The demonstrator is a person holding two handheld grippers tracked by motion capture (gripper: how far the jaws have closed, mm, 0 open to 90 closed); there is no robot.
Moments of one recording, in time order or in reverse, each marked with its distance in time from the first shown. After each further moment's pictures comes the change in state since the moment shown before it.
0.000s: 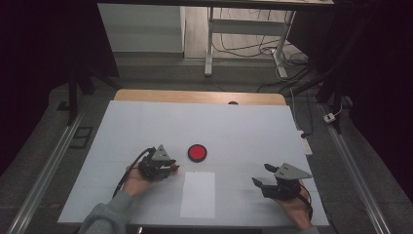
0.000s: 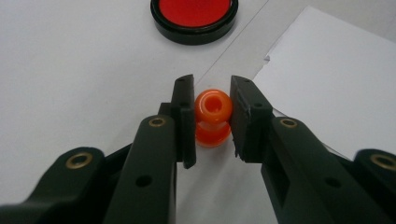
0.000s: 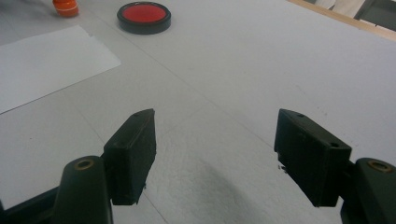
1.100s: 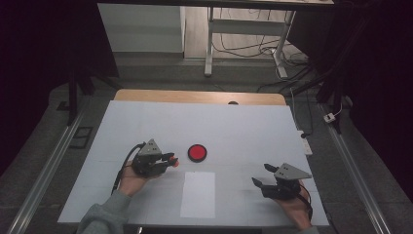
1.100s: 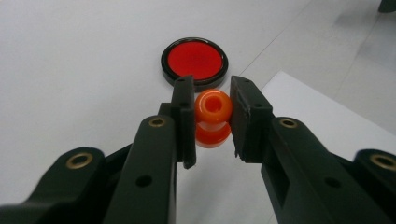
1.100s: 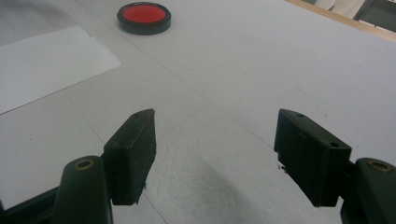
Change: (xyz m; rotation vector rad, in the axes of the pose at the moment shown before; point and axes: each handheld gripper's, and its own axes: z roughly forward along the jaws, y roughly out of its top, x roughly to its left) left arm 0.004 0.005 -0.028 -0.179 -0.034 -0.096; right arm 0.001 0.000 0.001 -0.003 0.002 -0.001
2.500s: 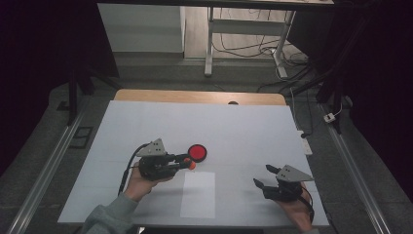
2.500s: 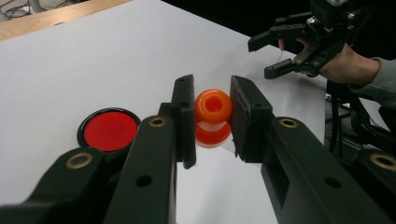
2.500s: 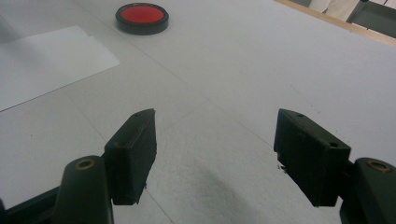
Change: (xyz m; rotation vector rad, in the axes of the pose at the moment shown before) left arm -0.035 0.030 -0.014 -0.170 -0.226 0.018; right arm 0.002 -0.002 -0.006 -0.010 -0.019 -0.006
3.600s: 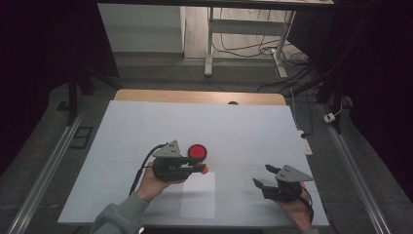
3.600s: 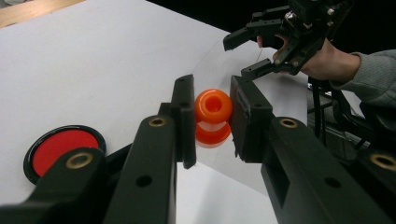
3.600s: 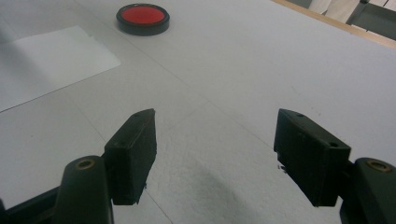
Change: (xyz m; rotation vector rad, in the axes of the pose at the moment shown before) left arm -0.014 0.012 0.029 0.035 -0.067 0.027; right arm 0.001 0.001 0.000 0.001 -0.006 -0.008
